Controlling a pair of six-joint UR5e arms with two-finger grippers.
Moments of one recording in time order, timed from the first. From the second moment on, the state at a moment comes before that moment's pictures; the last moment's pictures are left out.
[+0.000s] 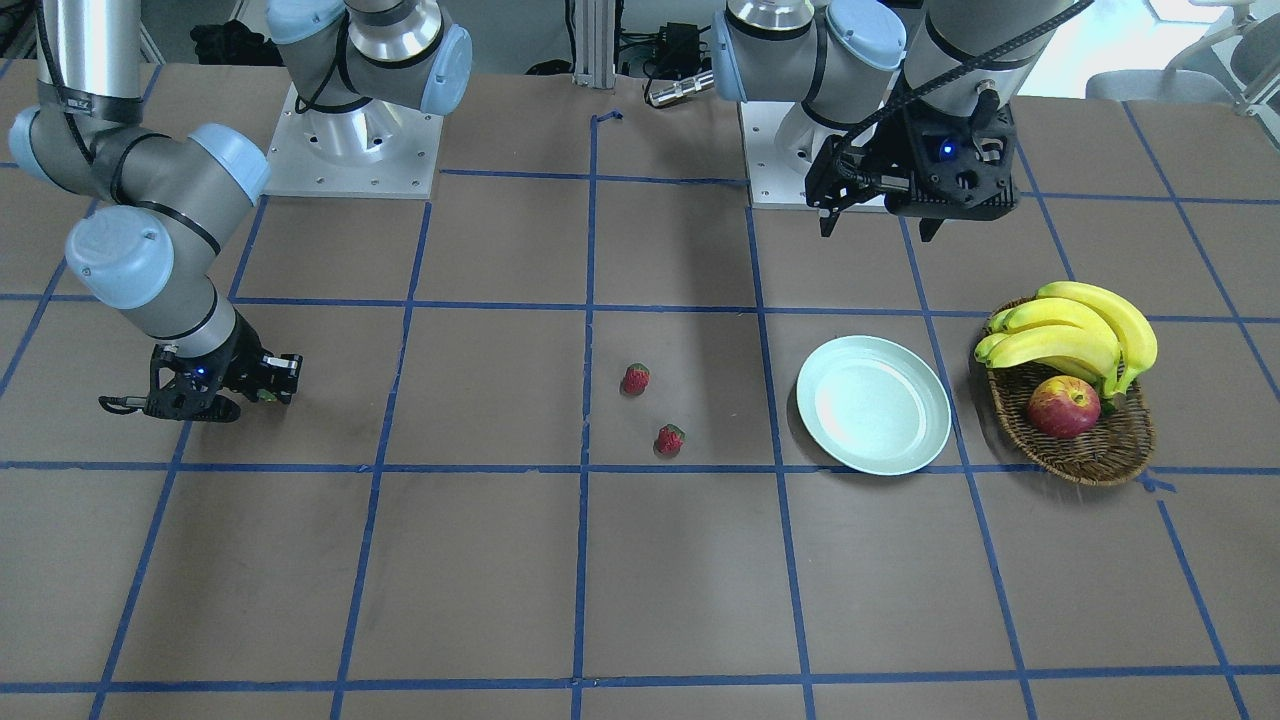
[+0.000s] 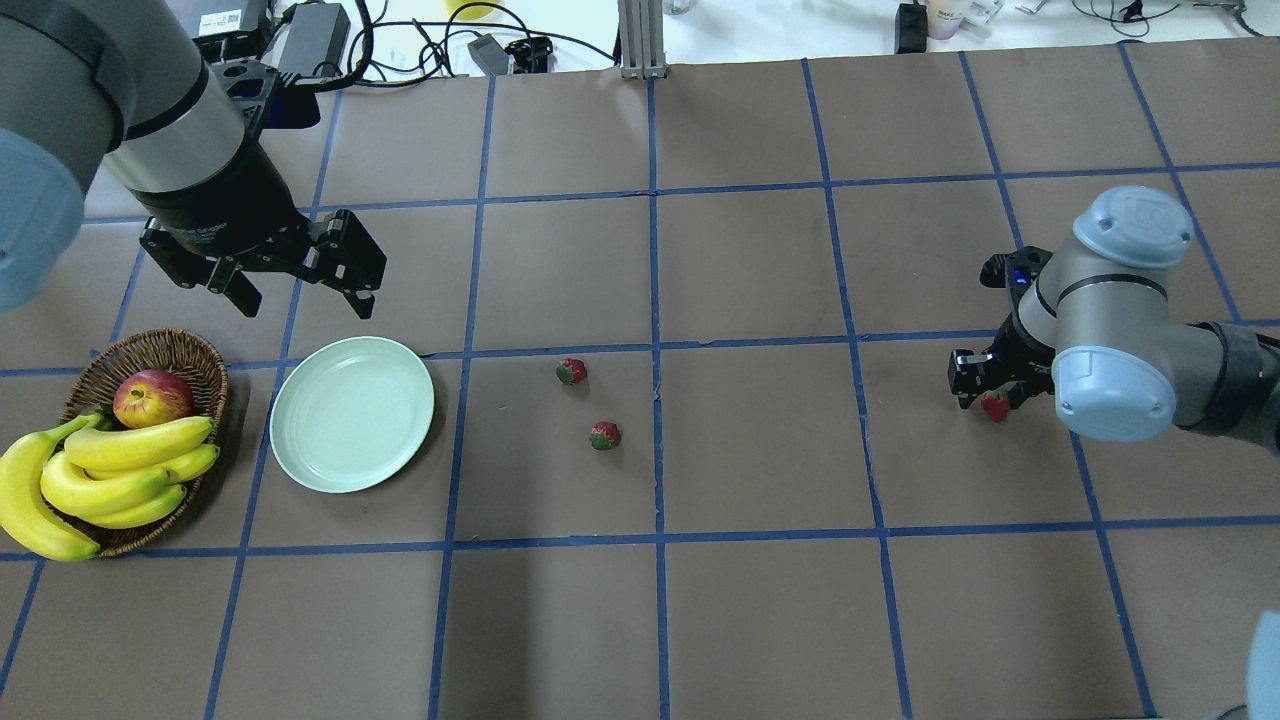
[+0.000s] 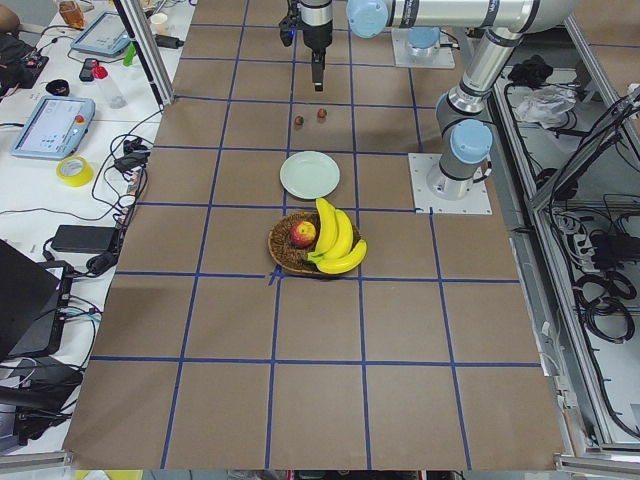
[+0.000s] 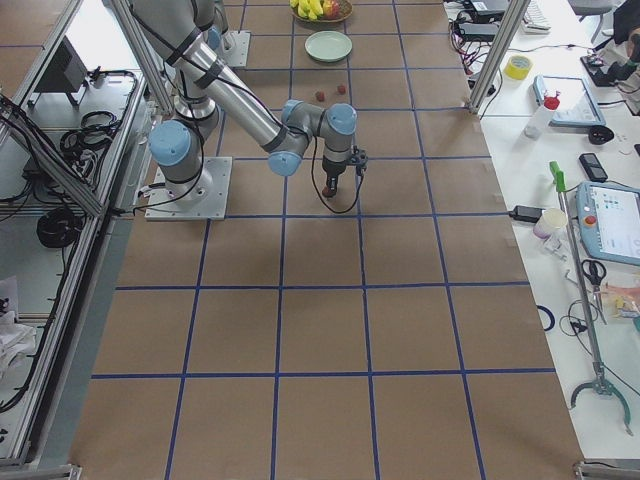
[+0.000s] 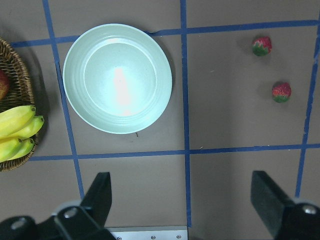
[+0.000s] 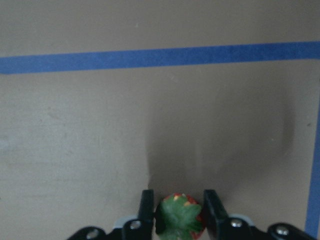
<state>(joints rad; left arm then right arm) -1.54 -1.49 -1.66 -1.62 1.60 0.07 1.25 -1.33 2.16 -2.35 -1.60 -0.29</state>
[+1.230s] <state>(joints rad) -1.54 -1.49 -1.66 -1.62 1.61 0.08 1.81 -1.32 1.84 -2.19 -1.46 0.52</state>
